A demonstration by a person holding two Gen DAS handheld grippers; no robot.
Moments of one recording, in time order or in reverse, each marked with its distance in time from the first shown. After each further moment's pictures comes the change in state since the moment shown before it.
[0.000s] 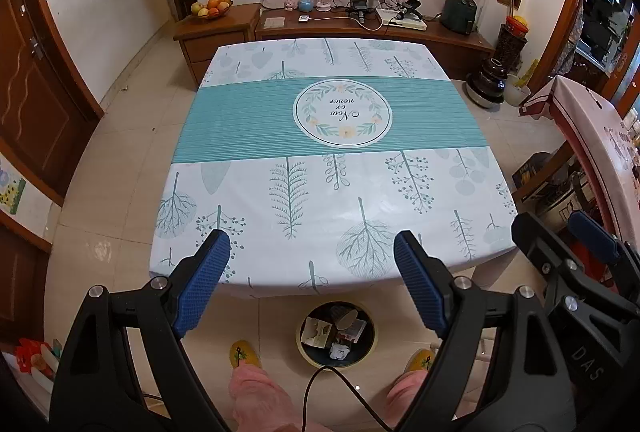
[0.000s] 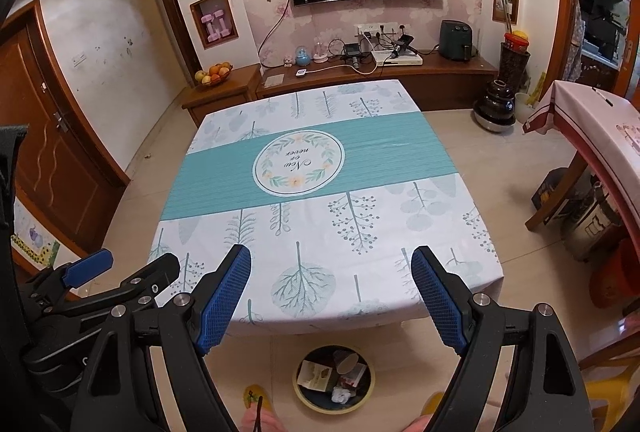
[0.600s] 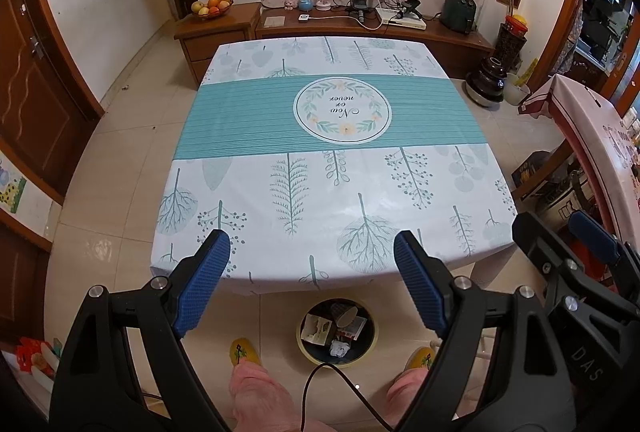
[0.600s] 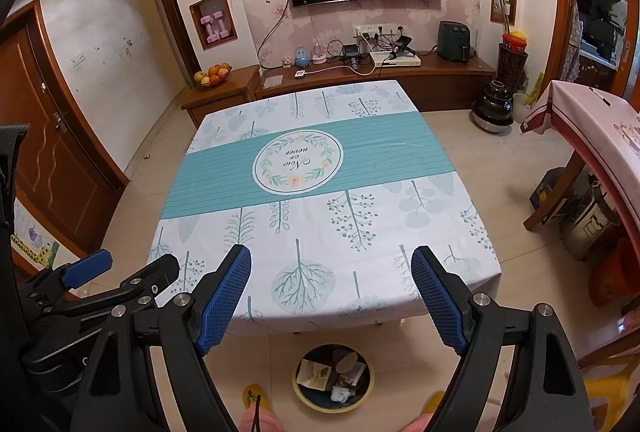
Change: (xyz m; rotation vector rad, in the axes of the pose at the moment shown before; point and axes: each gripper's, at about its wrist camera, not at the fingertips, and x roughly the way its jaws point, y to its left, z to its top) left arm -0.001 0.001 0.000 0.006 0.001 -0.004; right arm 0.000 0.000 -0.003 0.003 0.002 -0.004
